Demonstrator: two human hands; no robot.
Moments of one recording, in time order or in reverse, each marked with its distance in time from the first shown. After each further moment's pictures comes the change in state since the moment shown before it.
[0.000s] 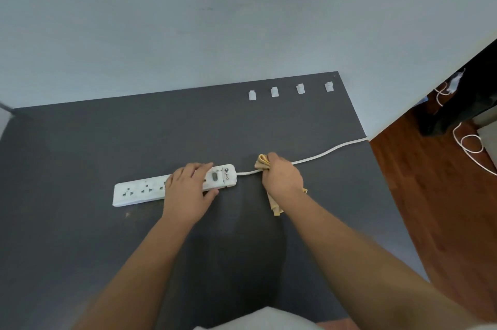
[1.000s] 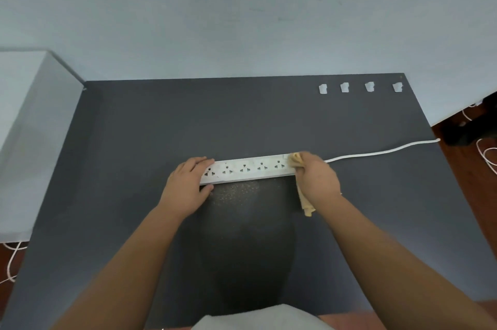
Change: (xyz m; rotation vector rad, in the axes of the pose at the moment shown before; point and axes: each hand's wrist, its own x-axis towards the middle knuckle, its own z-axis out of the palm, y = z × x) left_hand -0.024 -0.202 -0.047 -0.099 -0.115 0.043; right_hand -0.043 -0.119 0.051 -0.038 0.100 0.028
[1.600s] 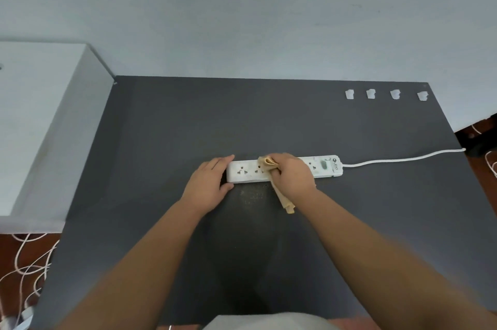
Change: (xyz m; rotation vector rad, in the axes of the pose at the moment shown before) left_hand -0.003 -0.034 -0.007 -0.113 -0.053 0.048; right_hand -0.010 -0.097 0.054 0.056 -0.107 -0.334
